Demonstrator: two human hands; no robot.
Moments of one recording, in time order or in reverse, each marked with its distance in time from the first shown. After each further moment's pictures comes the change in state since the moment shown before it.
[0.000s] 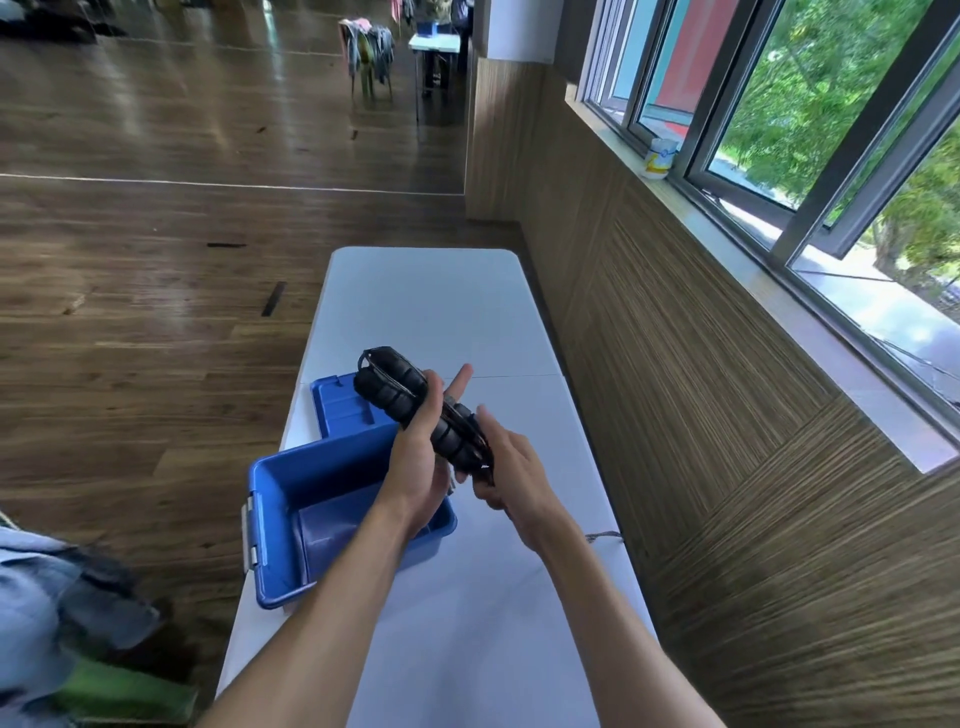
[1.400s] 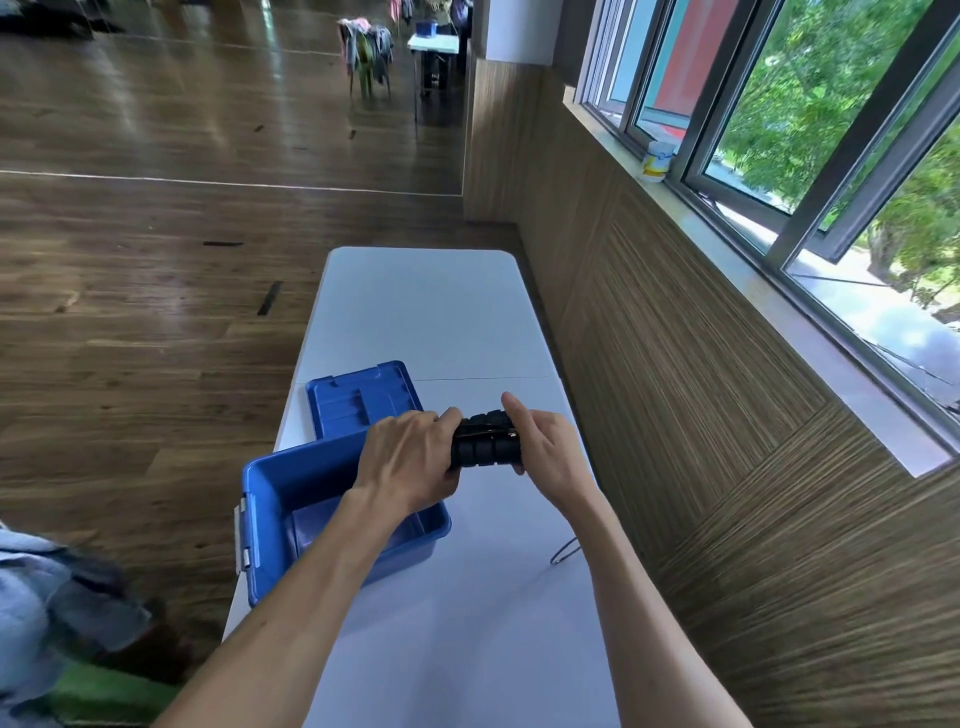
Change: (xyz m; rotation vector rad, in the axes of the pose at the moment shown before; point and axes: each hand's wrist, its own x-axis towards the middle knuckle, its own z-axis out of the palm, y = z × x) left_hand 0.010 0.008 -0.024 2.035 0.030 0.469; right_hand 0.018 -0.007 -0.042 -0.425 0.203 -0.140
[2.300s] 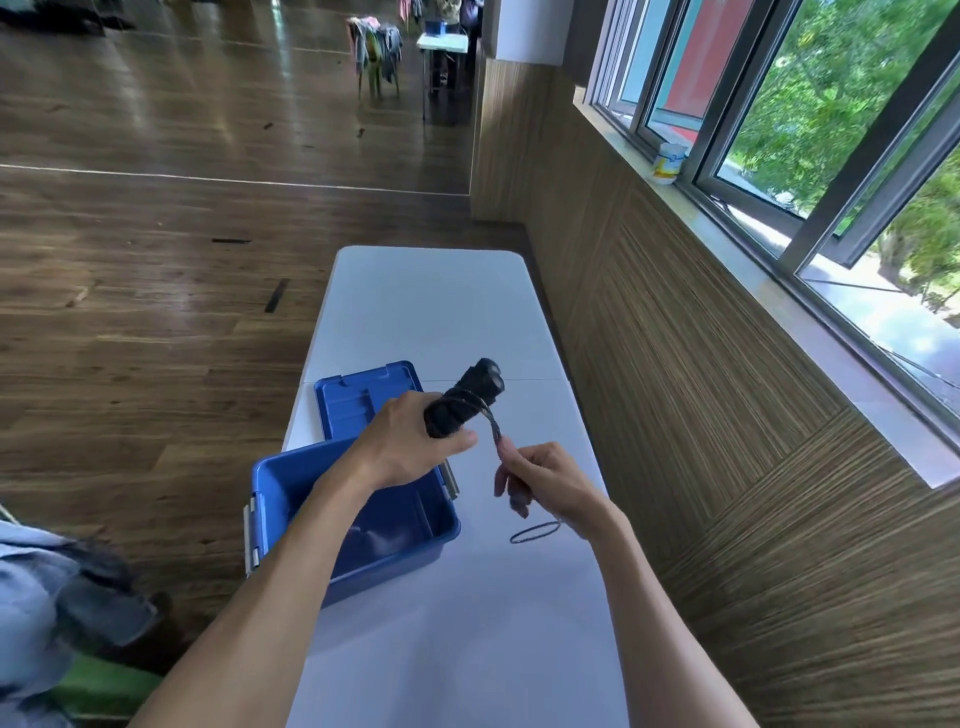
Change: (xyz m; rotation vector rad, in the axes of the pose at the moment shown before) left_hand 0.009 -0.029 -0.031 -0.789 -0.218 -0.204; right_hand -0.004 0.019 0.000 0.101 -0.383 0.123
